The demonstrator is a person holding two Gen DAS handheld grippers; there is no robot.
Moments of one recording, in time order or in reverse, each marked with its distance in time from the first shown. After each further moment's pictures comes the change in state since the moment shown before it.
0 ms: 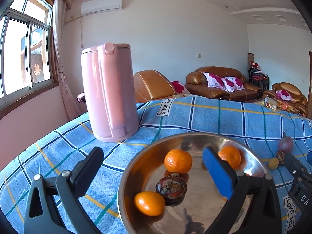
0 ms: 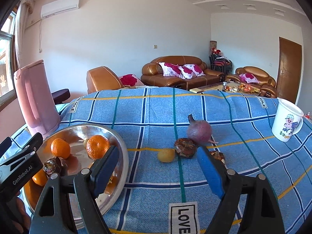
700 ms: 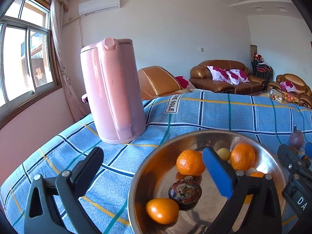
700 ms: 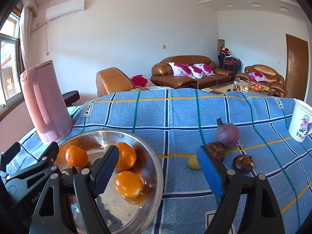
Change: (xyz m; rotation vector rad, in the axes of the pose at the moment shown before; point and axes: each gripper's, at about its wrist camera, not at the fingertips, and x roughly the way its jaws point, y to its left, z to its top) left arm 0.019 0.009 0.006 0.041 0.035 0.055; right arm 0.015 0.039 0.007 0.005 -0.007 0.078
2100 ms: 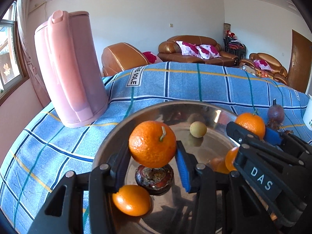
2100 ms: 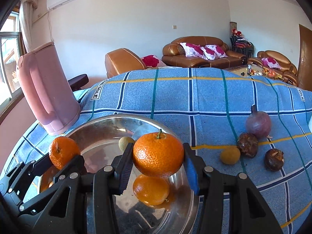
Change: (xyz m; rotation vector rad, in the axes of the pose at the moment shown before) left arm 0.019 -0.019 -0.005 0.088 0.200 -0.236; right arm 0.051 0.028 0.003 0.001 0.185 0.105
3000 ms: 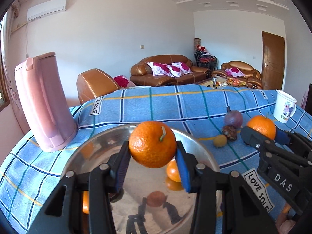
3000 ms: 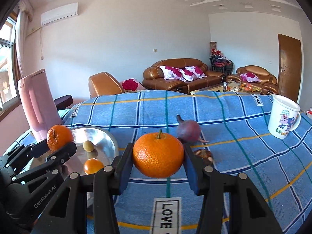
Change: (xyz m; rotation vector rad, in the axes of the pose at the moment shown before) left arm -0.043 -0.046 0.002 0.109 -0.182 -0.173; right arm -0.086 -0.065 -0.026 0.020 -0.213 -0.121
